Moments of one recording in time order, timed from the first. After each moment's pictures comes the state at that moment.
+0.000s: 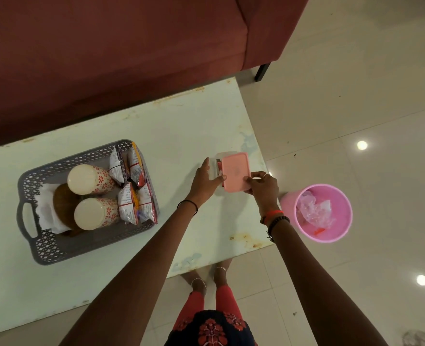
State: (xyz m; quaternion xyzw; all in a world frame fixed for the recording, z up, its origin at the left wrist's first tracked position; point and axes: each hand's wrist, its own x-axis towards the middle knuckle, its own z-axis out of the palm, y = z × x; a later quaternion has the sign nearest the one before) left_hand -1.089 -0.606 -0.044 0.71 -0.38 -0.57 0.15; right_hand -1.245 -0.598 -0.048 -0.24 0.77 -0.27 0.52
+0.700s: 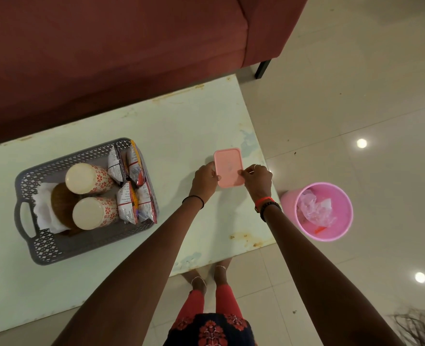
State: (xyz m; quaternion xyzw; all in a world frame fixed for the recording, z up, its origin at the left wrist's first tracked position) left_hand -1.097 -0.613 -0.056 0.73 -0.51 -0.46 0.07; right_hand -1.235 -0.617 -0.061 -0.40 0.79 -0.16 0.44
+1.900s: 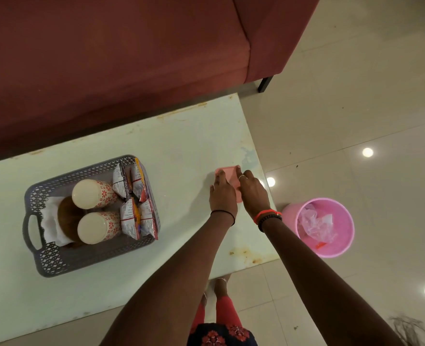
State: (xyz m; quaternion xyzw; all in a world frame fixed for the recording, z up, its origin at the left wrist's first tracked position) left_hand -1.147 -0.618 -0.039 0.72 -0.62 -0.31 -0.08; right_hand -1.234 -0.633 -0.046 -0.71 0.64 0.06 0.29
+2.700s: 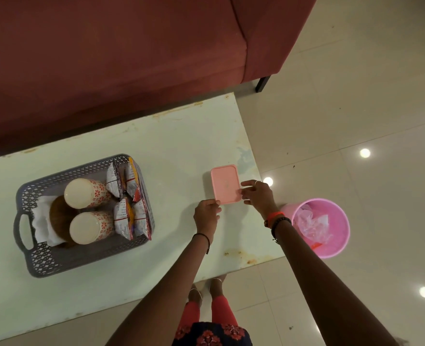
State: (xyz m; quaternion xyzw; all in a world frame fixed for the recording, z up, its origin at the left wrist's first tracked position) left_hand -1.132 -0.574 -0.055 0.77 -0.08 -0.56 0.29; right_hand -1.266 -0.632 -0.056 -0.29 0.72 -0.15 0.61
